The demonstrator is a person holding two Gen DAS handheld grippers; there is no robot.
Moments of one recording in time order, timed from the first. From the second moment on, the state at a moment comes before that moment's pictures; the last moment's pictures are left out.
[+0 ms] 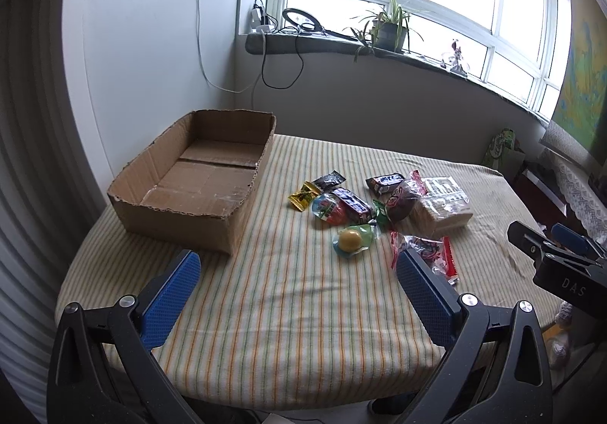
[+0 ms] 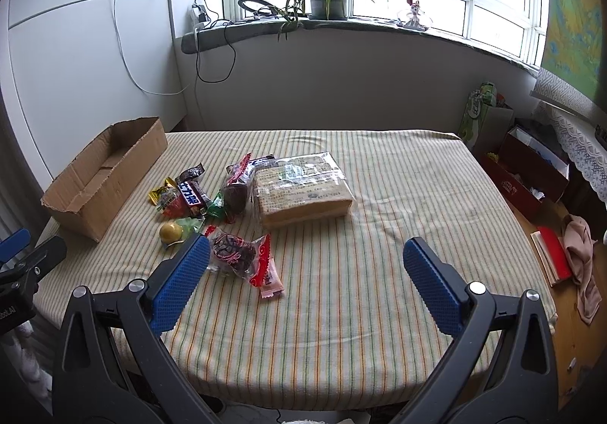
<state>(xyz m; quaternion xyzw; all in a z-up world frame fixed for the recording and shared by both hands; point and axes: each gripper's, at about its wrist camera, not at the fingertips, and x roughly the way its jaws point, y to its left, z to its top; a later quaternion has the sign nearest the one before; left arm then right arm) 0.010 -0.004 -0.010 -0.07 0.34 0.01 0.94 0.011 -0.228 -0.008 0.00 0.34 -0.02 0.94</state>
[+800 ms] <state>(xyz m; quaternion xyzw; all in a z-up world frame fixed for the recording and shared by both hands) 0.071 -0.018 -0.056 -0.07 0.40 -0.07 0.91 0.066 -0.222 -0.059 0.00 0.40 0.16 0.90</state>
